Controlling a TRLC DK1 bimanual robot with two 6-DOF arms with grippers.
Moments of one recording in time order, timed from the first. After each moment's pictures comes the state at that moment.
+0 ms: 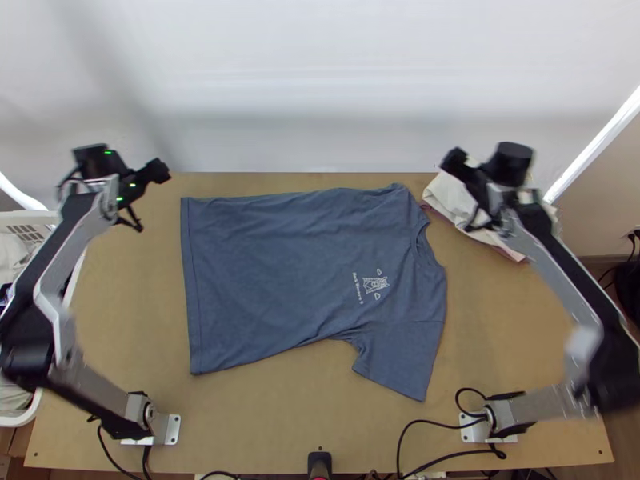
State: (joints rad) left arm 0.15 1.64 1.42 -0.28 0.10 -0.38; right arm 0.13 1.51 1.33 -0.23 0.10 0.63
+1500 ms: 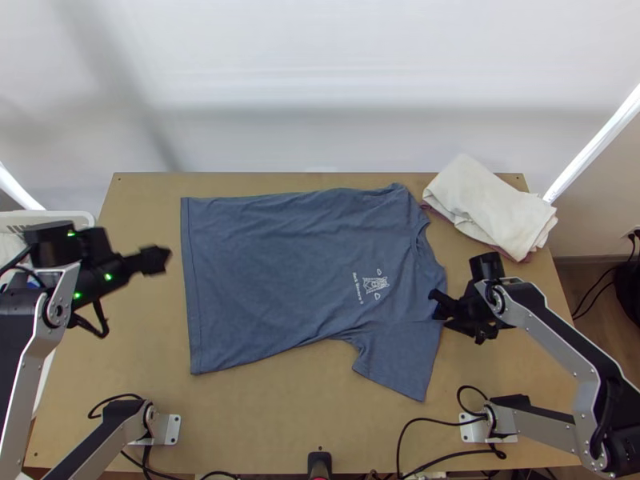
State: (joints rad) left arm 0.07 0.98 1.13 -0.95 0.28 -0.18; right arm 0.12 1.32 0.67 -0.65 -0.23 0.64
